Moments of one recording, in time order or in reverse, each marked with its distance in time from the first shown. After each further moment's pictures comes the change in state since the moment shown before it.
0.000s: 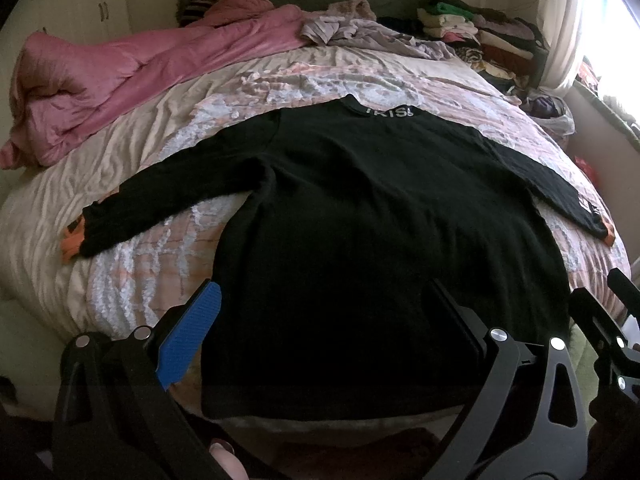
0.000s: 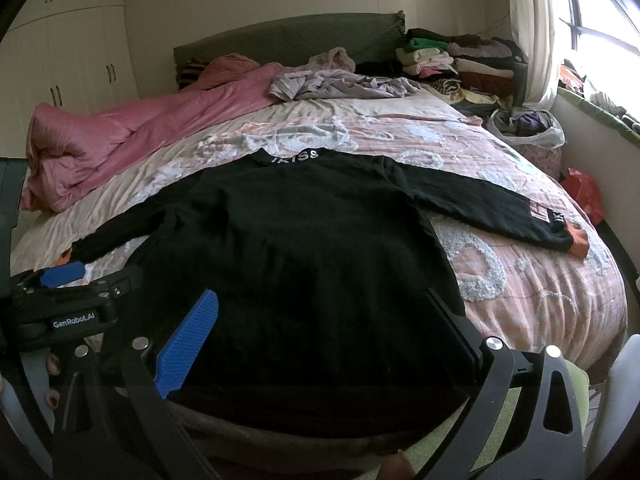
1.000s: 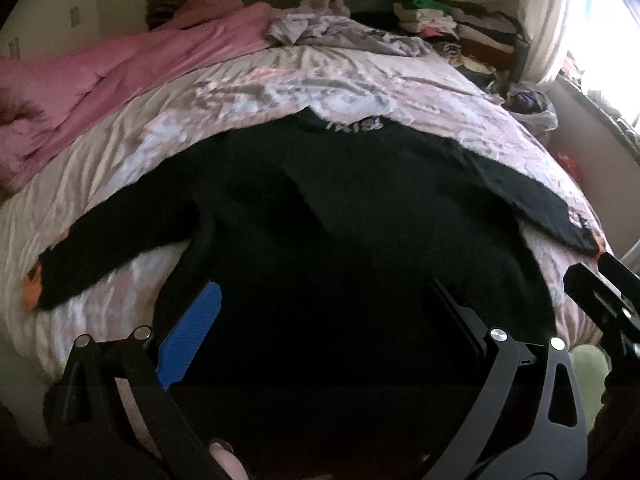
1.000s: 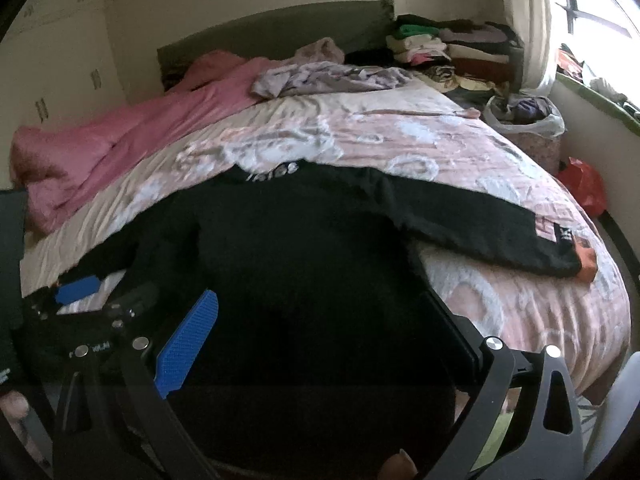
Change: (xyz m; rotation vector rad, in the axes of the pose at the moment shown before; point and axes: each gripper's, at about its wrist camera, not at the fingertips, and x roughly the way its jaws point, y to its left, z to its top) left arm 0.050 -0.043 0.050 0.047 0.007 -0.088; right arm 0.043 -0.039 0.061 0.059 0.036 -0.004
